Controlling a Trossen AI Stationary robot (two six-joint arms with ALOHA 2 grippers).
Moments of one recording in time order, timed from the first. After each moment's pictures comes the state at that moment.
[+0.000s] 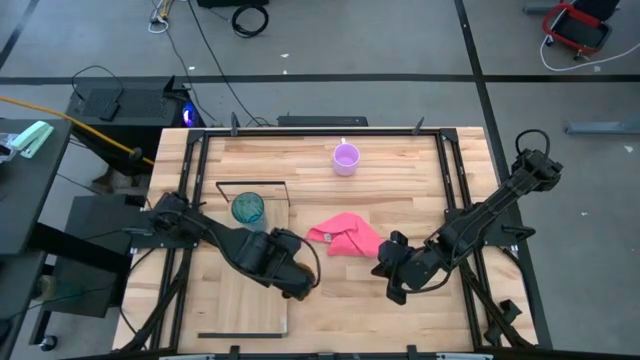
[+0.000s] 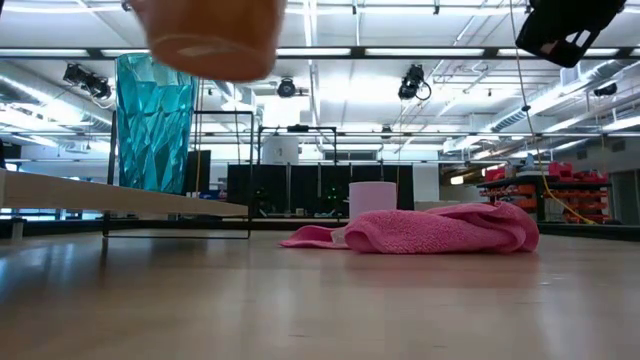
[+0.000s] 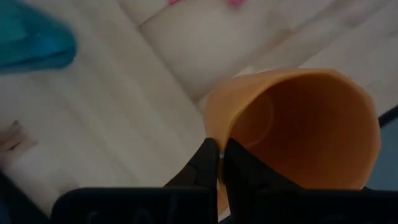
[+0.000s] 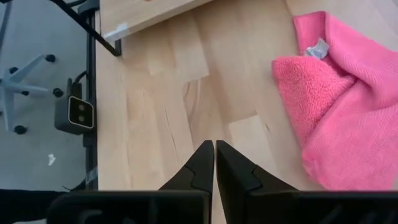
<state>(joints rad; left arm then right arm) -0.49 1.96 2.11 -1.57 -0.16 -1.44 0.63 1.37 0.96 -0.49 0.34 0.83</state>
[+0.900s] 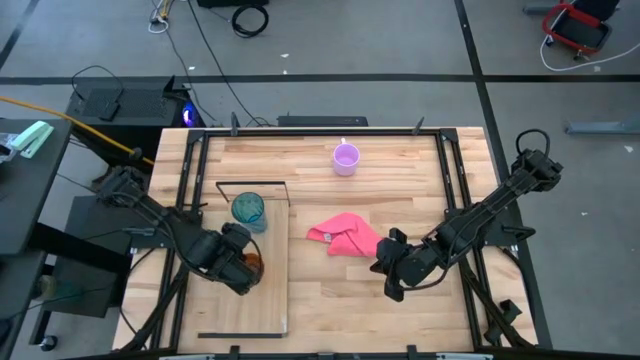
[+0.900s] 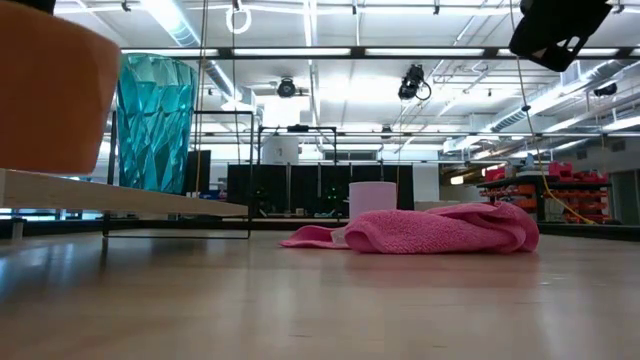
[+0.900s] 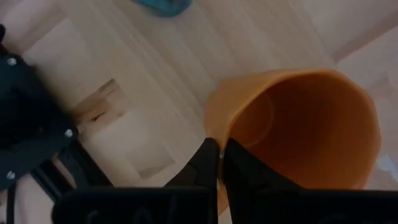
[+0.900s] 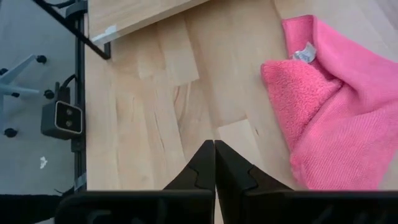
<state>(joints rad) -0.61 1.50 1.34 -1.37 -0.18 -1.58 0.60 1.37 0.96 -0.50 0.34 0.82</state>
